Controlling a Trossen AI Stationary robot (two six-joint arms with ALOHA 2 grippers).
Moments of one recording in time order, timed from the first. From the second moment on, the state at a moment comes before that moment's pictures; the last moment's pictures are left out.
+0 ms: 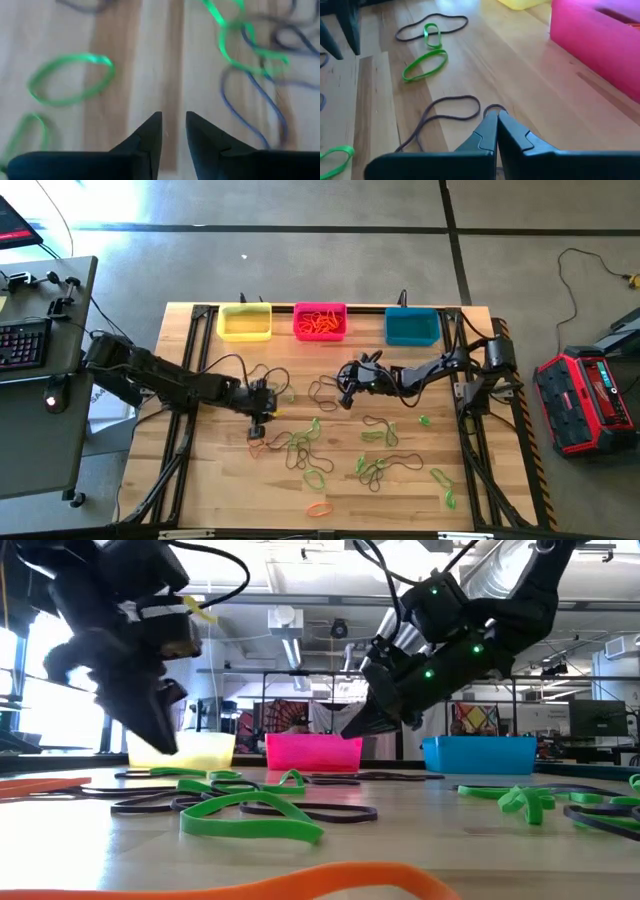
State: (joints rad) left arm -0.17 1.31 0.52 -0.20 -0.08 -0.21; right arm -0.08 1.77 0.67 0.58 0.25 0.23
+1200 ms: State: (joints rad) left arm -0.34 1.42 0.53 -0.26 0.00 -0.28; right arm -0.08 1.77 0.67 0.60 0.26 0.25
